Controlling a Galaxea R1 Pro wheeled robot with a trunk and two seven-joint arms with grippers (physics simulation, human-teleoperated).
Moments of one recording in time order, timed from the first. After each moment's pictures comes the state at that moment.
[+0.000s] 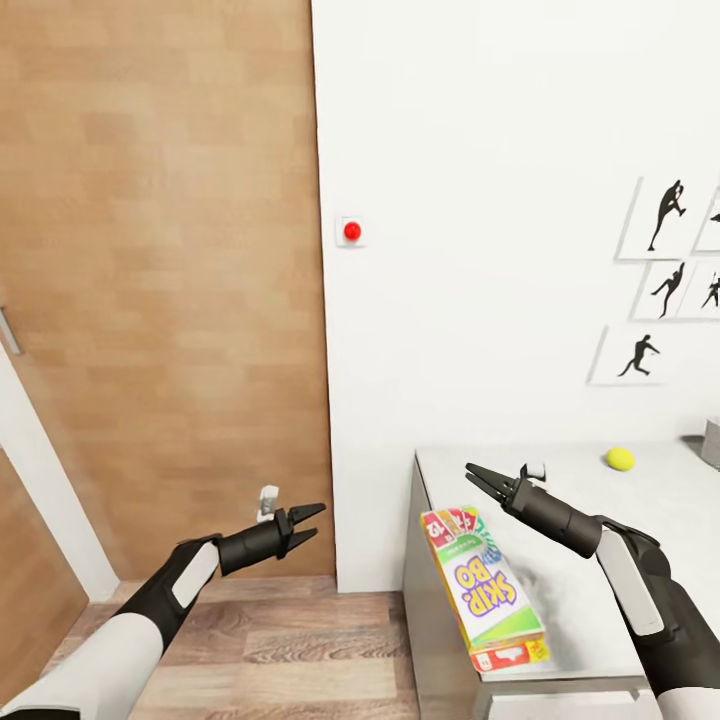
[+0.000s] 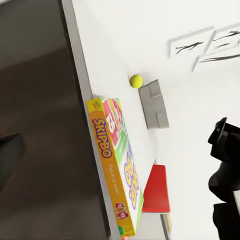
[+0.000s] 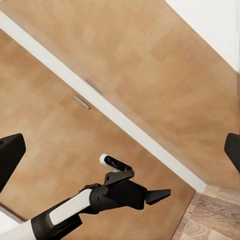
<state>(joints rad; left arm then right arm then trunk) -0.69 0.07 -0.05 -0.50 0.67 0.70 -0.91 -0.45 -0.22 -0.17 -1.22 -0.70 0.80 0.99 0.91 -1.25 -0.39</state>
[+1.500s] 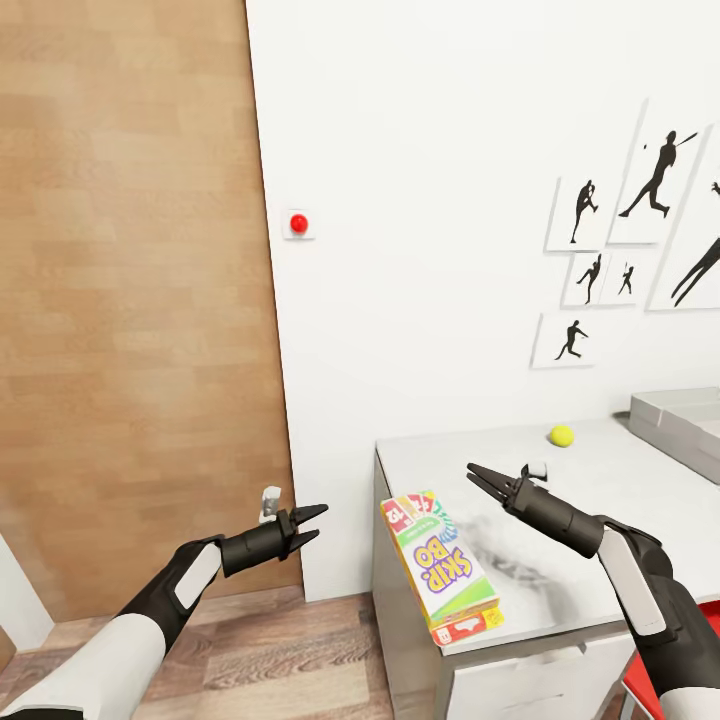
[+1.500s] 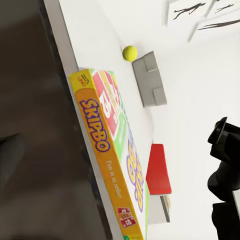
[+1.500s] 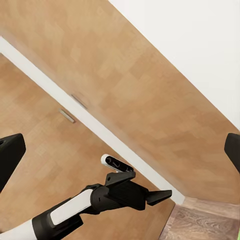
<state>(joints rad) -0.69 0.06 -0.05 -0.50 0.67 0.70 -0.91 -0.45 -0.22 -0.17 -1.22 -0.70 0.80 0.99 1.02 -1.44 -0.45</state>
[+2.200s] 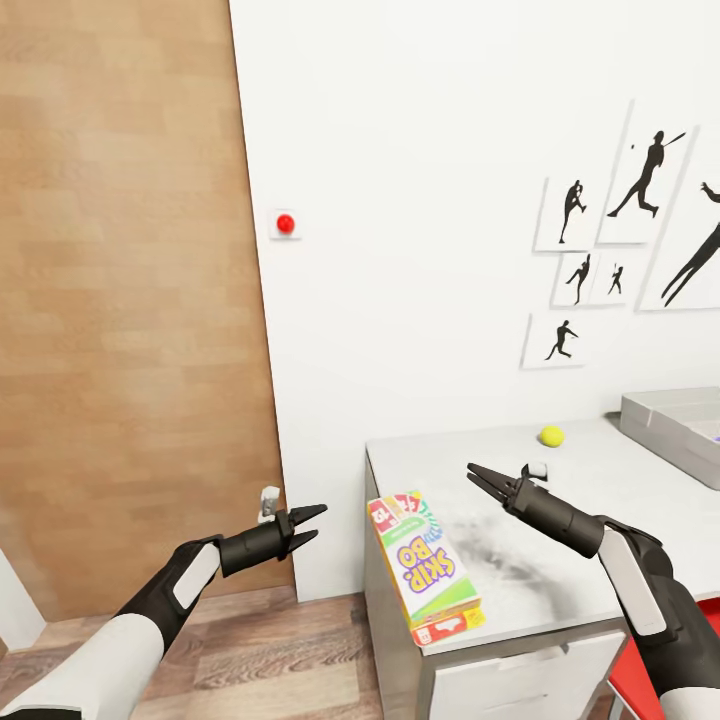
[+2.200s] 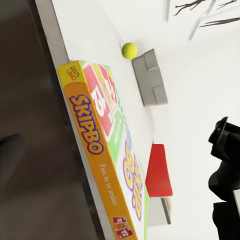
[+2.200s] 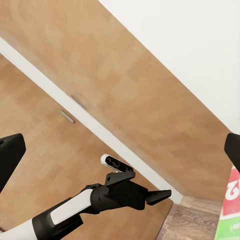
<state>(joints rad) -0.69 0.07 -0.05 -0.50 0.67 0.70 -0.91 -0.45 -0.22 -0.17 -1.21 -0.70 0.80 0.99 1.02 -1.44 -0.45</state>
